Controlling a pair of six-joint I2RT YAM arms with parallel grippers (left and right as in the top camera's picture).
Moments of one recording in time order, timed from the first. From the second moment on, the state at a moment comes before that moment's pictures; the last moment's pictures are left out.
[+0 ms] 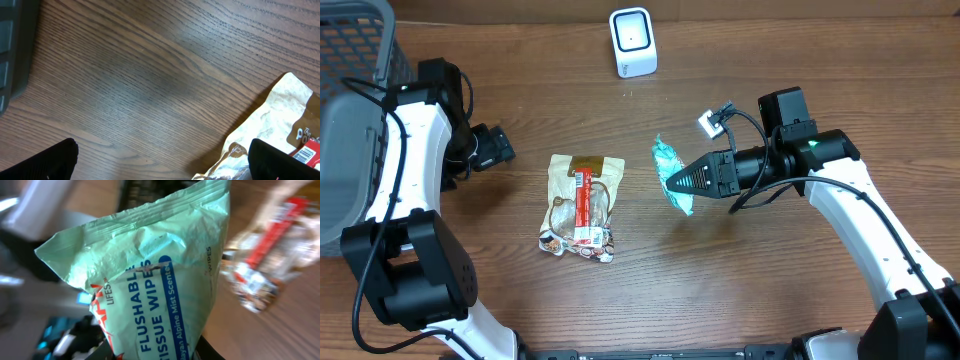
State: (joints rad) left arm 0.19 1.88 1.56 -1.22 -0.05 -0.34; right arm 0.23 1.54 1.18 -0.82 -1.27 0.02
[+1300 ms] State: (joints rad) left arm 0.19 1.88 1.56 -1.22 -0.05 -0.34; right arm 0.39 1.60 0.84 -0.40 -0.22 0.38
